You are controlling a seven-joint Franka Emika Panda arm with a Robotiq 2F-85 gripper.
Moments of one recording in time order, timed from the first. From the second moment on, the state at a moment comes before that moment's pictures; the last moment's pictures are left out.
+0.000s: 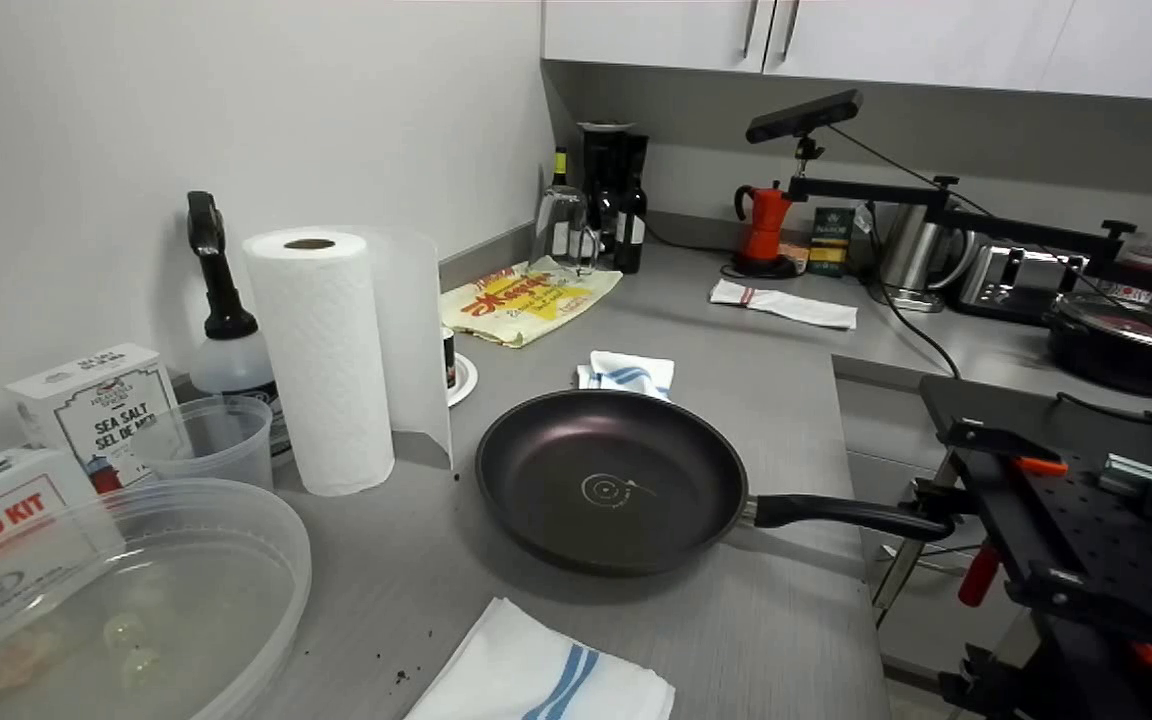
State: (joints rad) arm 0.09 -0.59 0.04 -2.33 0.15 1.99 0.06
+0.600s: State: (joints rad) arm 0.11 -0.48 0.06 -2.39 0.16 2.01 0.05
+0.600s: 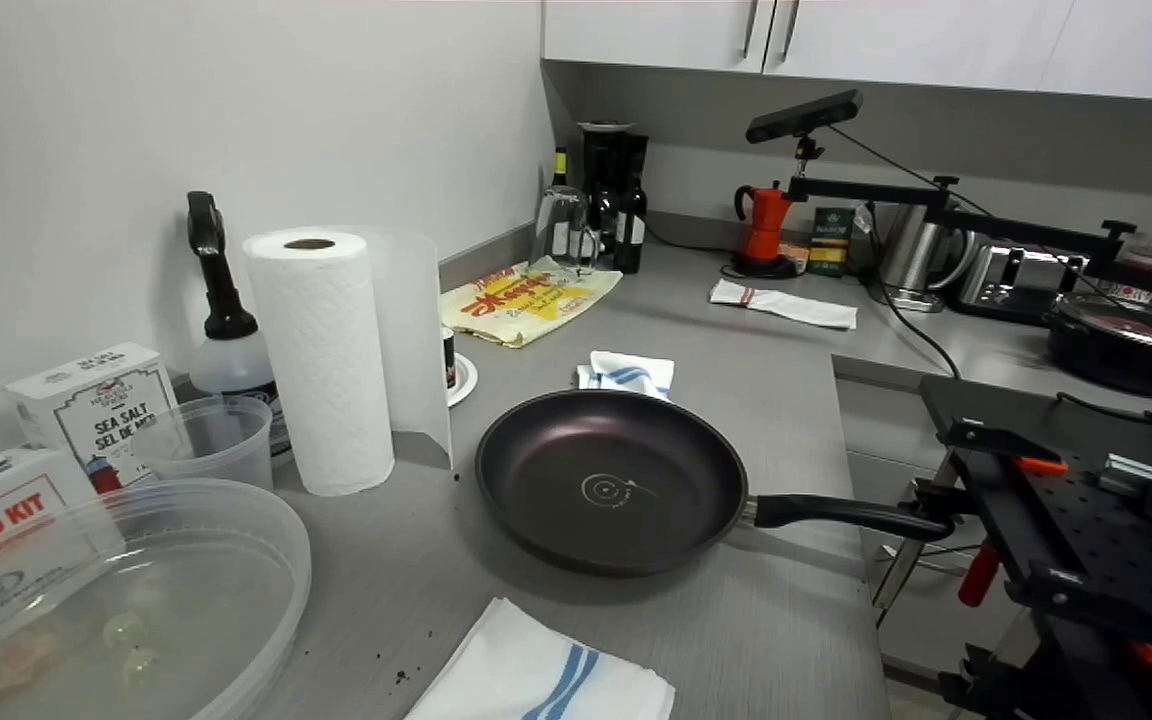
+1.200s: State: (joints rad) arm 0.15 -0.26 0.17 -2.50 0.19 2.27 0.17
